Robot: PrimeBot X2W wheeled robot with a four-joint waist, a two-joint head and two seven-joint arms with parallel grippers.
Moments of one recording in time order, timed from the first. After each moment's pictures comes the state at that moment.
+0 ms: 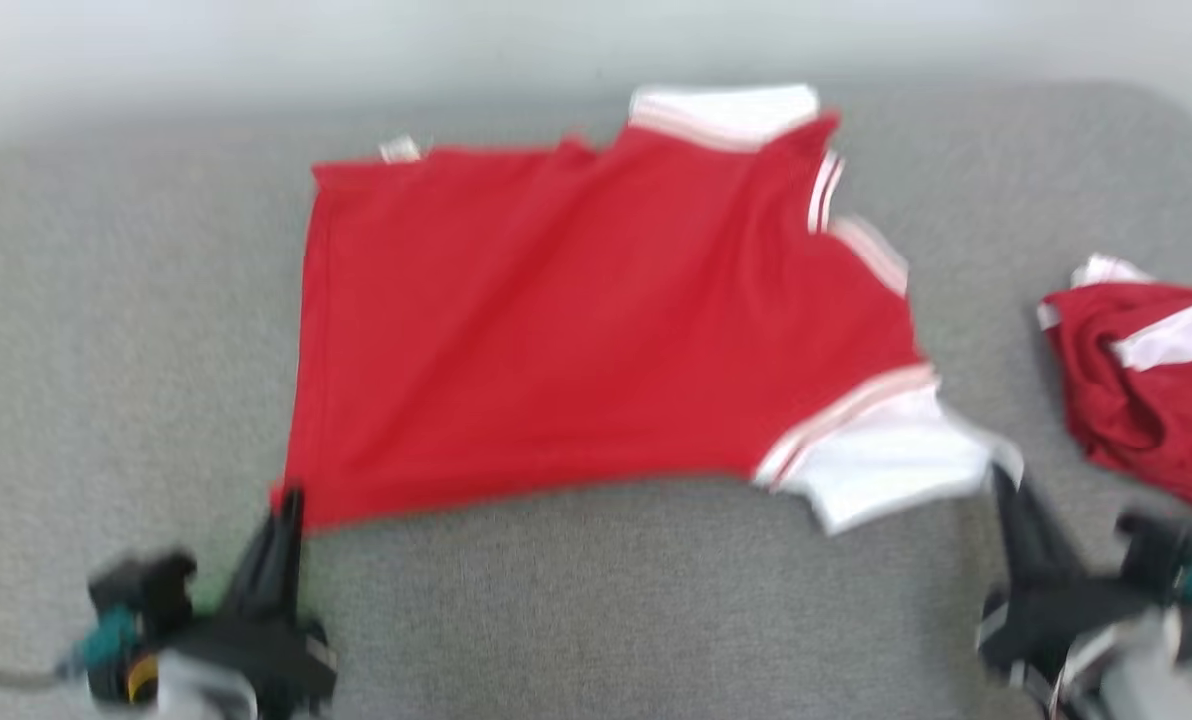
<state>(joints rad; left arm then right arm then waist) -0.43 0.17 -0.17 0.53 -0.47 -0.13 -0.26 -0.30 -0.38 0.35 0.42 0.57 0.13 -0.26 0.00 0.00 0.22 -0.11</state>
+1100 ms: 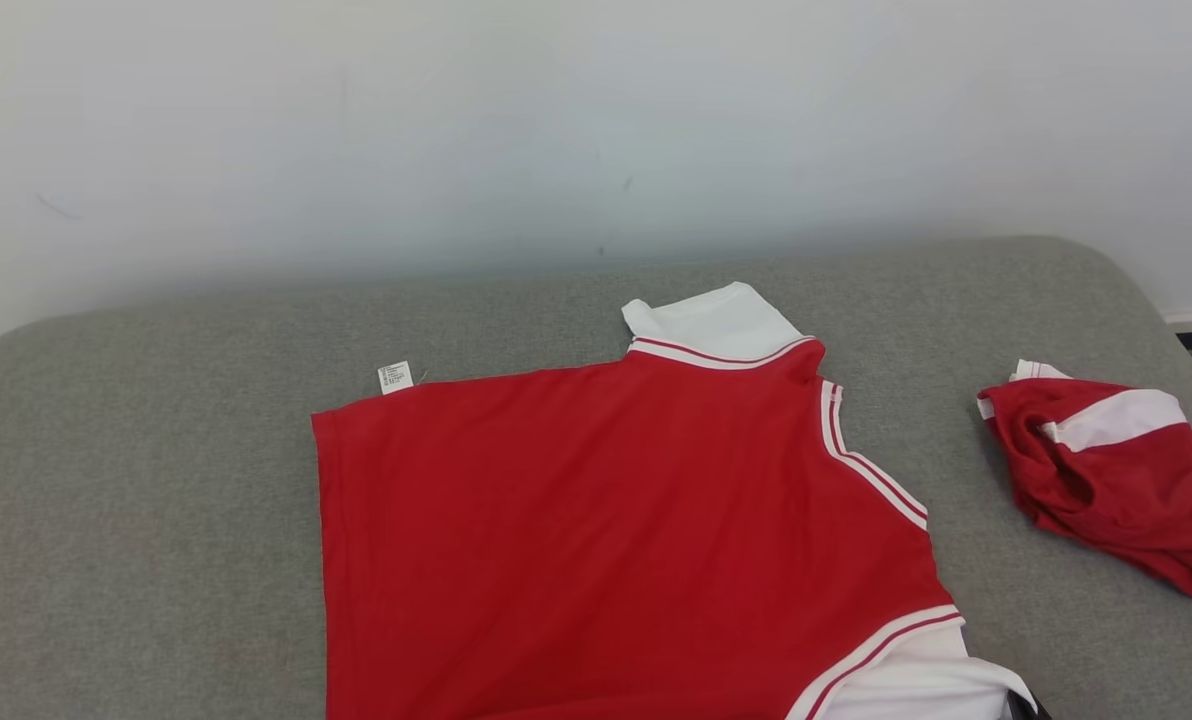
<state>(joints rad) -0.04 0.06 -0.07 0.50 -0.39 -0.13 -0.26 0.07 -0.37 0.32 0.39 0.54 0.13 -0.26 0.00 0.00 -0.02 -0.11</state>
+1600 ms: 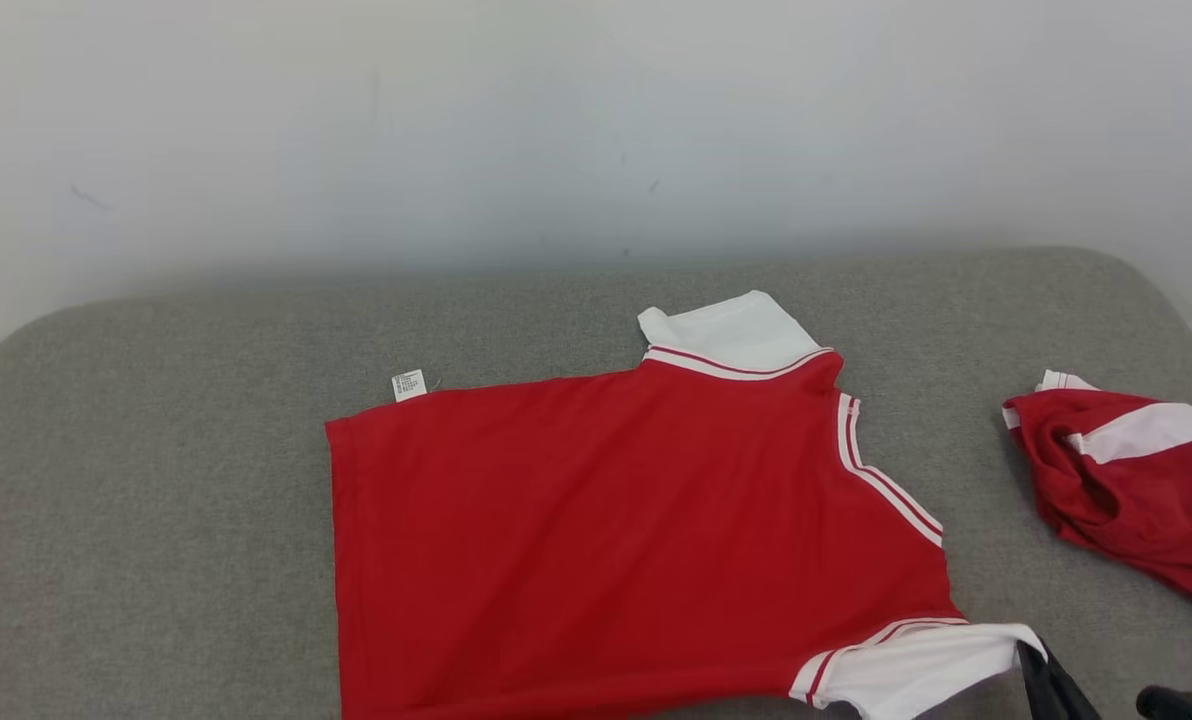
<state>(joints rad) 0.00 0.05 -0.06 0.43 -0.39 -0.13 -0.26 0.05 -0.36 0.28 0.33 0.50 0.13 -0.26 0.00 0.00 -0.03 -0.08</state>
